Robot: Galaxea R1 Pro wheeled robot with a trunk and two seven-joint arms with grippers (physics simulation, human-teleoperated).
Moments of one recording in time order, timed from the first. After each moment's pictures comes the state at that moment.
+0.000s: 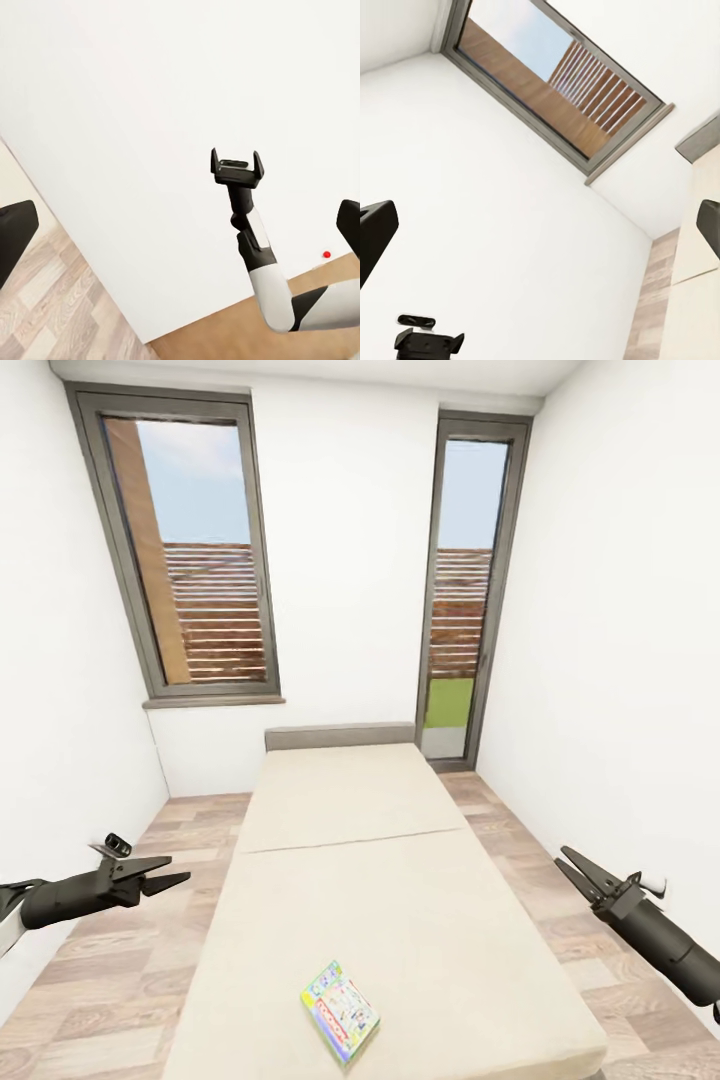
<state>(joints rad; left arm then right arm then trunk) -0.64 0.64 -0.24 -0.72 0.72 0.83 -1.57 -0.17 -0.18 -0.54 -1.48 -0.84 0.79 0.90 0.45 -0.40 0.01</state>
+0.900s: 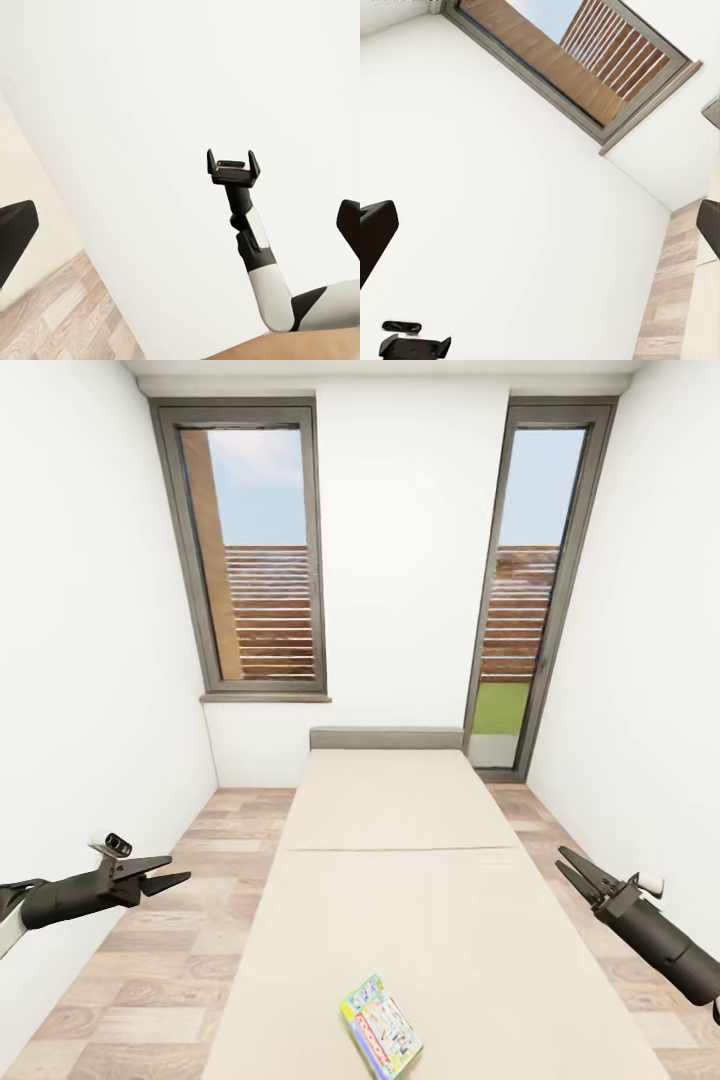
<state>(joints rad) -0.64 0.64 -0.24 -0.72 0.72 0.83 -1.57 -0.17 -0.18 -0.54 -1.48 -0.84 0.79 0.85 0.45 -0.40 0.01</state>
